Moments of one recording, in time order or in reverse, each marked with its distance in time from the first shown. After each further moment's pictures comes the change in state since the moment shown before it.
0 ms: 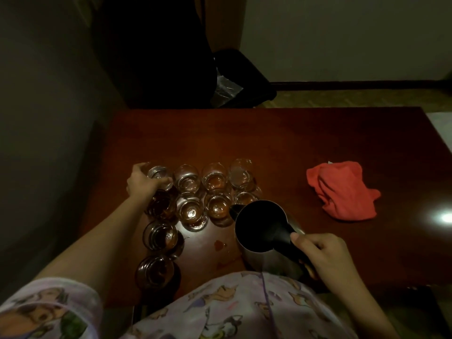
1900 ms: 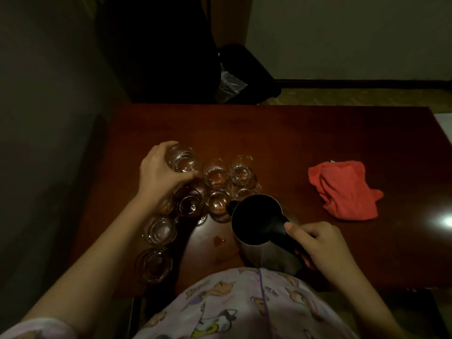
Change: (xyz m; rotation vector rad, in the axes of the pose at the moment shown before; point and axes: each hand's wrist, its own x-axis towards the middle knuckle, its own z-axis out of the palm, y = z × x) left_hand -0.061 0.047 -0.011 0.129 -0.009 0.557; right_hand 0.014 -0.003 -0.005 -0.029 -0.064 -0.039
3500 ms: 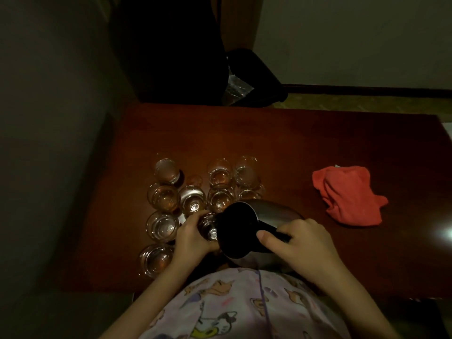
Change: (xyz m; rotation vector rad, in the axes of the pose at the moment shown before) left_hand -0.126 -0.018 0.069 -0.226 -0.237 -0.158; right_hand -0.005 -0.046 0.005 -0.536 -0.173 -0.172
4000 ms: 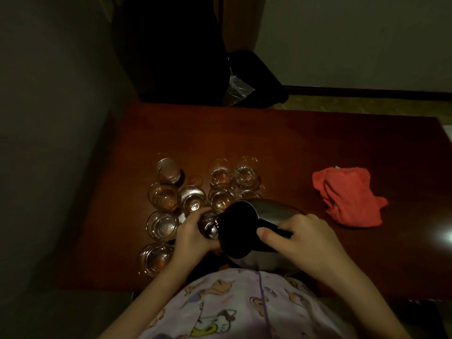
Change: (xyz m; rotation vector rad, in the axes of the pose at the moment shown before) left_hand 0.000 0.006 -0.003 -0.004 0.011 0.030; right_hand 0.000 -0.009 -0.014 -0.003 -0.032 -0.013
